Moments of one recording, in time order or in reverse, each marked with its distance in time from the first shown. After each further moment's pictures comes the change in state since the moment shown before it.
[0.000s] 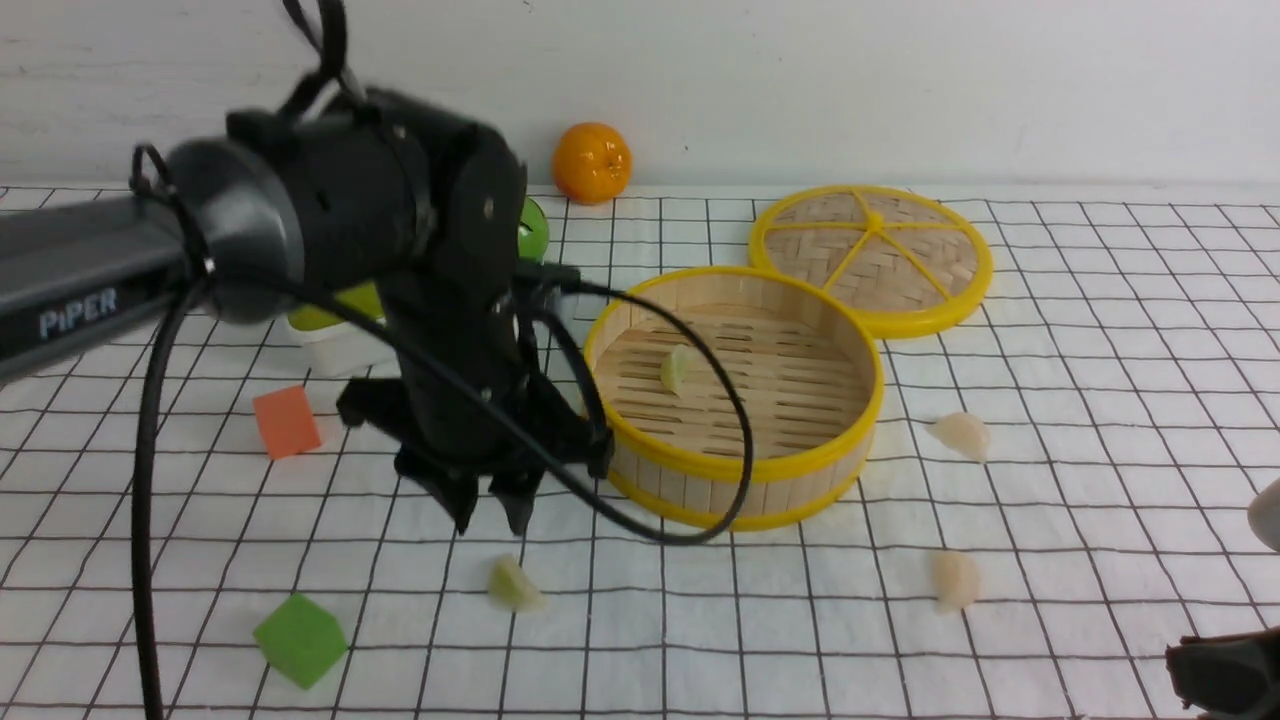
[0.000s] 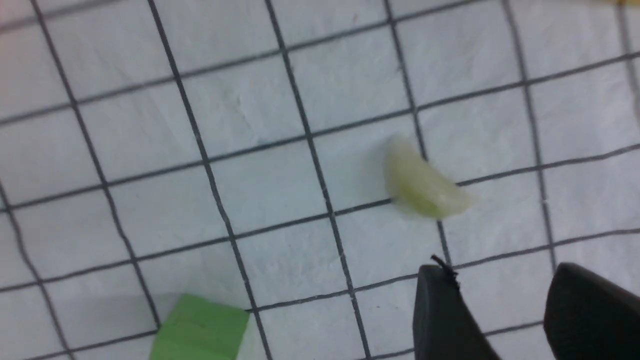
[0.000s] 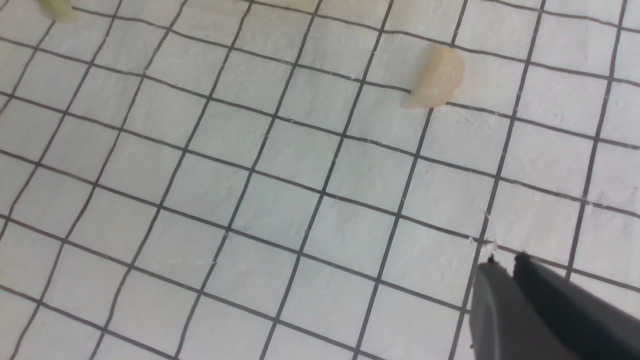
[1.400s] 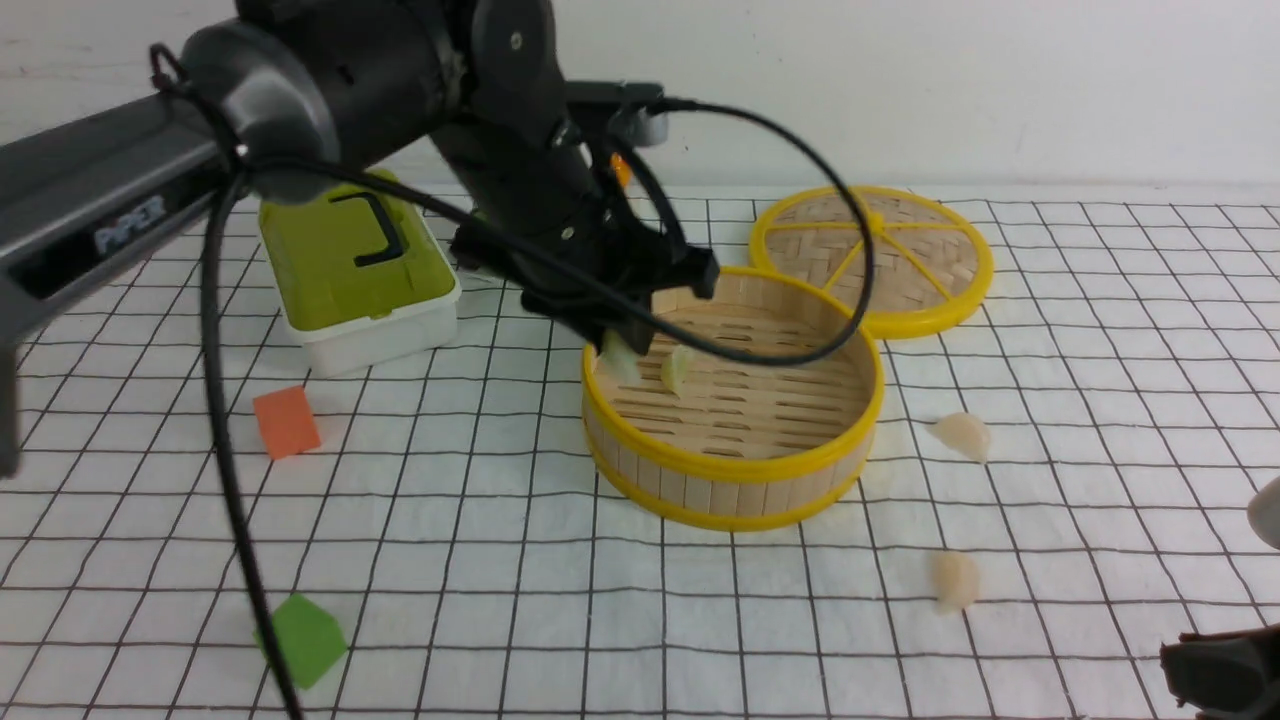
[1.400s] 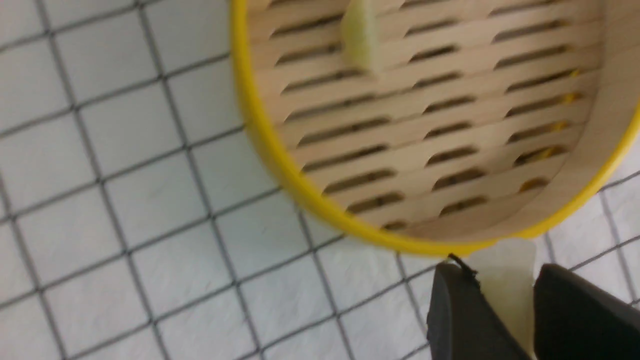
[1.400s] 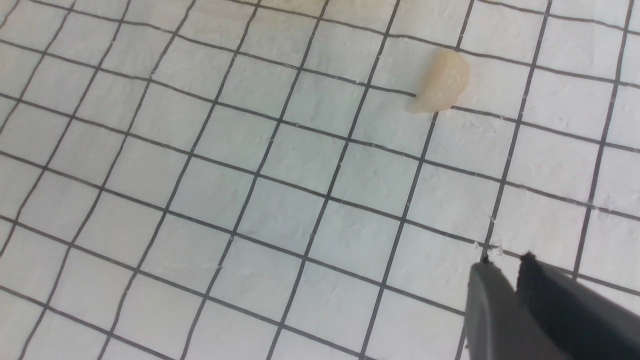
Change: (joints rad) right arm 0.000 0.000 0.000 0.011 -0.007 -0.007; left arm 0.000 0.166 -0.508 -0.177 0.006 0.190
